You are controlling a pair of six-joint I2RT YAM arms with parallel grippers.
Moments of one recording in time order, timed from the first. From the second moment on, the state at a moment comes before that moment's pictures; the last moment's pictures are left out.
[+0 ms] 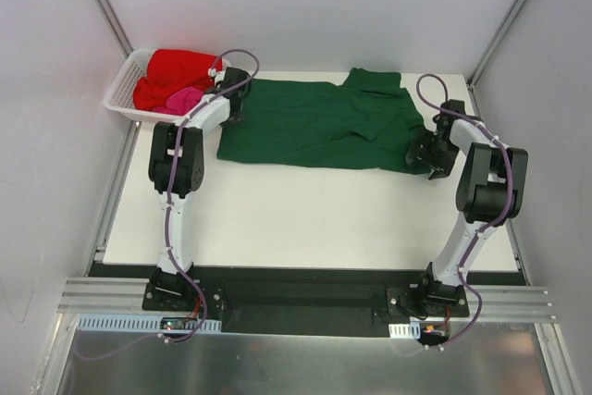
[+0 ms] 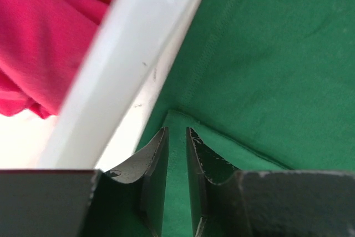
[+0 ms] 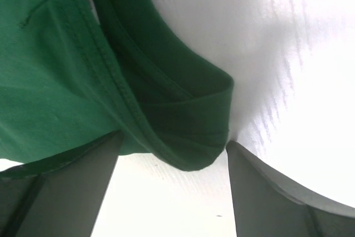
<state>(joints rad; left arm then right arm) -0.21 2.26 1.82 -0.57 -0.39 -0.44 -0.13 1.94 1.35 -0.72 -0.06 0.31</state>
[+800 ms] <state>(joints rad) -0.32 2.03 1.59 -0.55 -0.36 -0.47 -0.22 1.90 1.29 -0.73 -0.05 0.25</state>
